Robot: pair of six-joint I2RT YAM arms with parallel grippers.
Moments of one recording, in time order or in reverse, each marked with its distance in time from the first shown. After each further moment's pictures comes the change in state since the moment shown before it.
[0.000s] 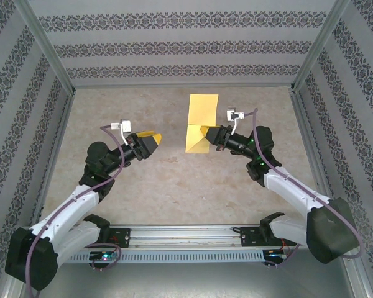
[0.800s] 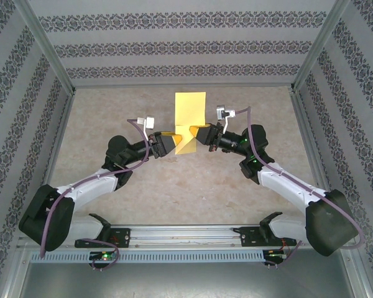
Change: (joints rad) left arm -0.140 0.344 0.079 0.356 0.113 -0.136; right arm 0.101 0.067 0.066 0.099 -0.033 0.033
